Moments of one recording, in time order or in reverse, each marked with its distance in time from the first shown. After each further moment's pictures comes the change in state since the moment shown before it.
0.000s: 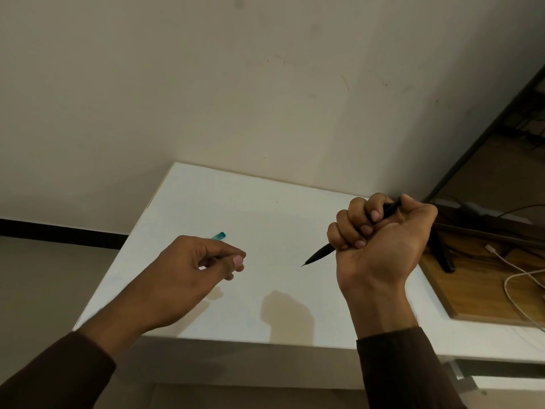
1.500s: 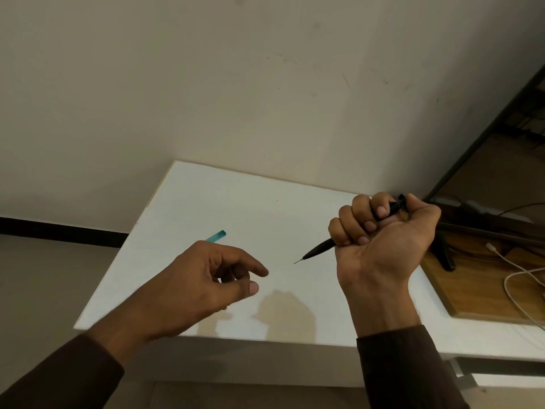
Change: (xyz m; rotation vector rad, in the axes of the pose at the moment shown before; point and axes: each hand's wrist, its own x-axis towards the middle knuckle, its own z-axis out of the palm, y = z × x) left_hand -0.009 0.005 0.004 -0.053 -0.175 0.140; right_hand -0.001 0.000 0.003 0.124 0.030 0.026
